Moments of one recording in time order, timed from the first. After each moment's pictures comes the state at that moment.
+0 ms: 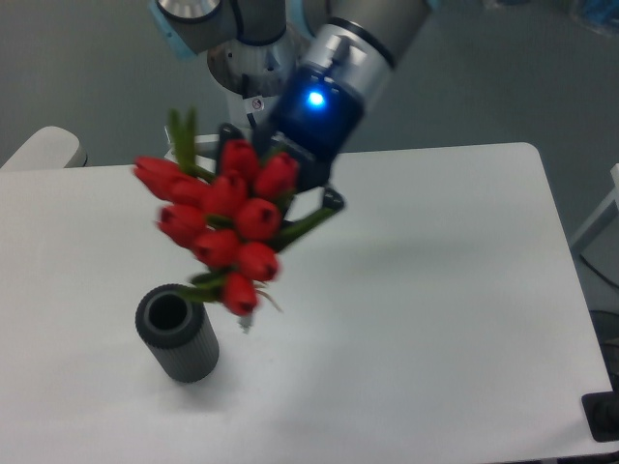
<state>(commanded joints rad) 2.64 -1.82 -1.47 -0.76 0.55 0.68</state>
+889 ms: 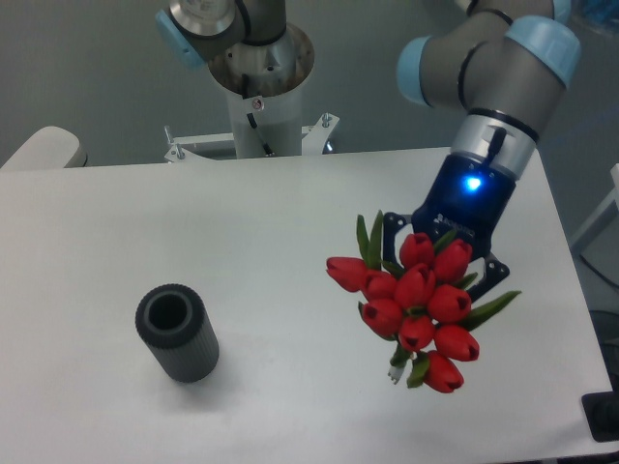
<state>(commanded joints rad) 2.73 -1.98 -1.42 -0.76 0.57 0.96</state>
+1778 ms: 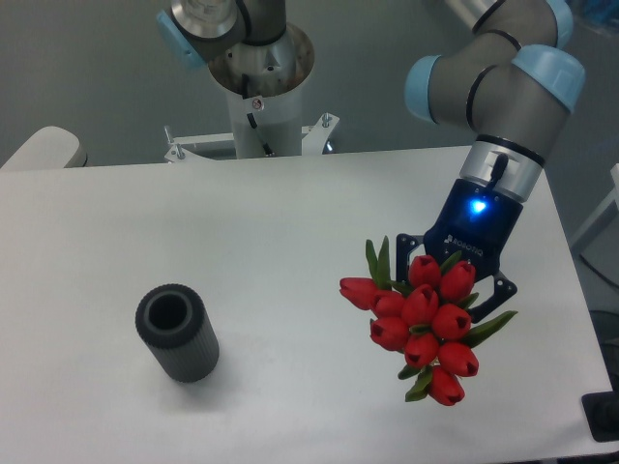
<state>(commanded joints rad) 2.73 -1.99 -1.45 -0.76 0.61 1.04</state>
